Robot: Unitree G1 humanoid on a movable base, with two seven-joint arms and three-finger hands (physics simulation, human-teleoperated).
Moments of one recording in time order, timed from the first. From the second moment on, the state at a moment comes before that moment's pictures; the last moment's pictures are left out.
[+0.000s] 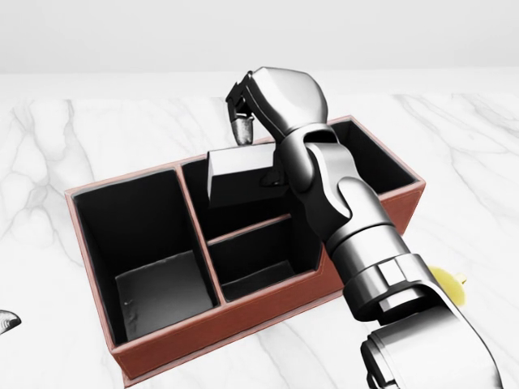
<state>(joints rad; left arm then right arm) 0.08 0.06 0.41 -0.87 -0.39 0.09 -0.01 -1.10 -0.06 0.09 0.93 -0.98 -0.09 -0.14</state>
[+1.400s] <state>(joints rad) 0.08 0.06 0.42 -0.87 -0.40 0.09 -0.01 -1.13 -0.02 0.09 1.07 -0.98 -0.09 -0.25</state>
